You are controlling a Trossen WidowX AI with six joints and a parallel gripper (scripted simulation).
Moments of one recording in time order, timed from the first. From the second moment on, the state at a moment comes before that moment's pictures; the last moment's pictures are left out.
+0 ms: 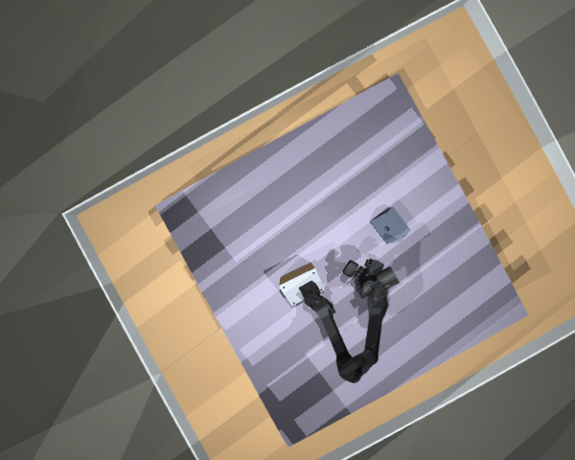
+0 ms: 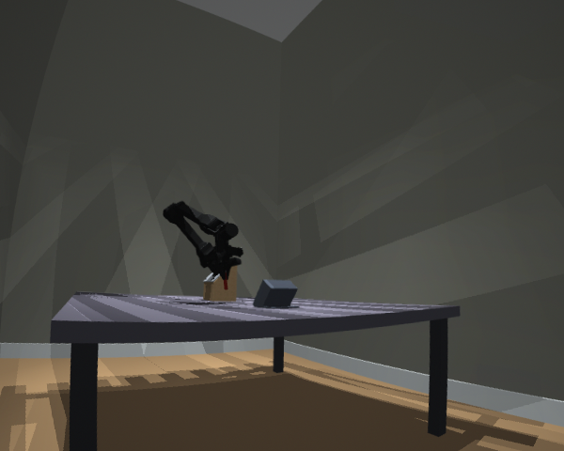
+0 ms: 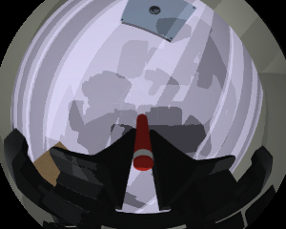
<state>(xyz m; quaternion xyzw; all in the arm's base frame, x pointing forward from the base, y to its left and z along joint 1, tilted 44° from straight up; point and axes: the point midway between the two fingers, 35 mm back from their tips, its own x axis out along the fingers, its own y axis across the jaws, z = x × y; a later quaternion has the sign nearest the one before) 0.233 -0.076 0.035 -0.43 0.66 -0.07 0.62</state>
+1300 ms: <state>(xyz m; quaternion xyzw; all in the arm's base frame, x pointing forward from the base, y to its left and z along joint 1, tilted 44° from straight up) 0.264 -0.061 0.003 -0.48 0.59 -0.02 0.65</state>
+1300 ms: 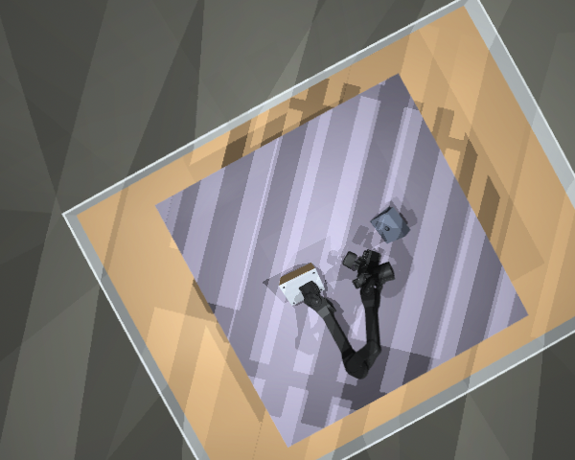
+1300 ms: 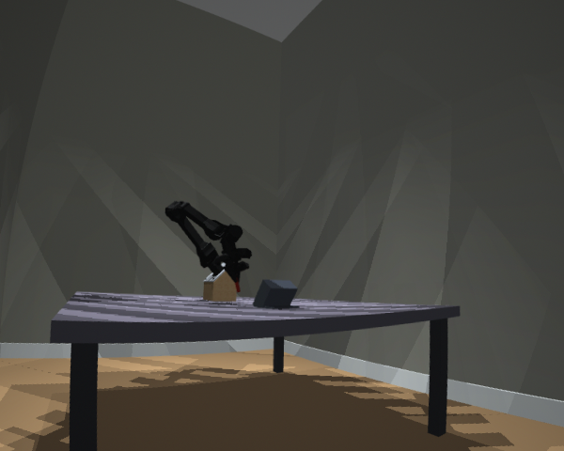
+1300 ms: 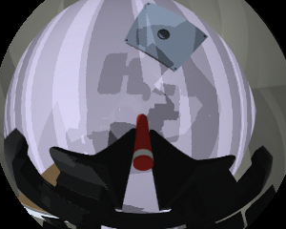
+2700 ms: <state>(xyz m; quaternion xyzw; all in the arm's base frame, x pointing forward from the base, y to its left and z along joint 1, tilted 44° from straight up) 0.287 -0.043 -0.020 -0.53 0.51 0.01 0.67</state>
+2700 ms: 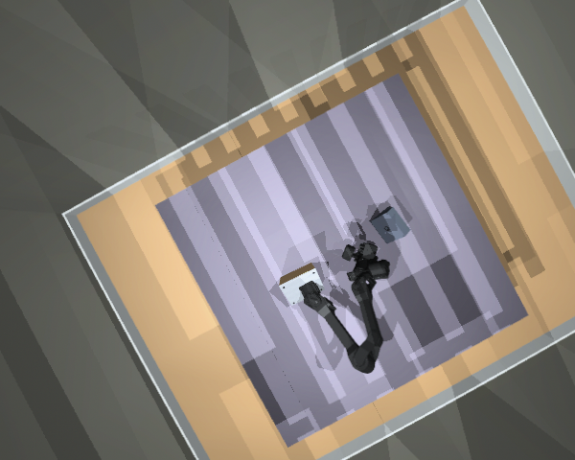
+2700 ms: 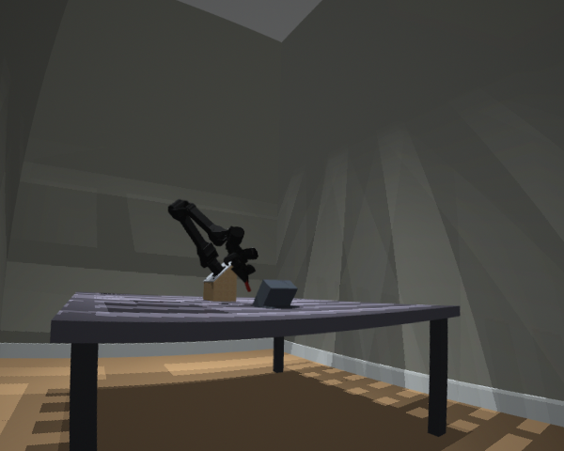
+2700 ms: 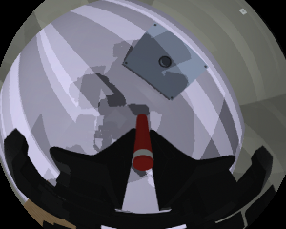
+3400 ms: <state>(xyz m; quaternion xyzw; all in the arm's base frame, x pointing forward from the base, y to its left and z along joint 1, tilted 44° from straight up) 0.295 -0.034 -0.025 -0.56 0.47 0.03 0.68</state>
